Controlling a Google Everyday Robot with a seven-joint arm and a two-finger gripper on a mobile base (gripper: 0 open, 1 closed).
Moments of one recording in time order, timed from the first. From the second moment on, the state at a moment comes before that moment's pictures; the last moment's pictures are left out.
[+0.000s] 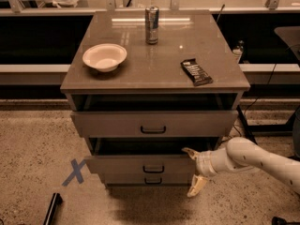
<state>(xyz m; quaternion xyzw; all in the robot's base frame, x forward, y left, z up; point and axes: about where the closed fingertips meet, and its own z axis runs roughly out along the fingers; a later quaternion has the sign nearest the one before) 0.519 -0.154 0.448 -0.67 0.64 0.18 0.33</state>
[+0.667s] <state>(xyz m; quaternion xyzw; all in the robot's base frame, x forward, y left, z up) 0.486 -0.148 0.531 -0.67 0.62 0.15 0.39</state>
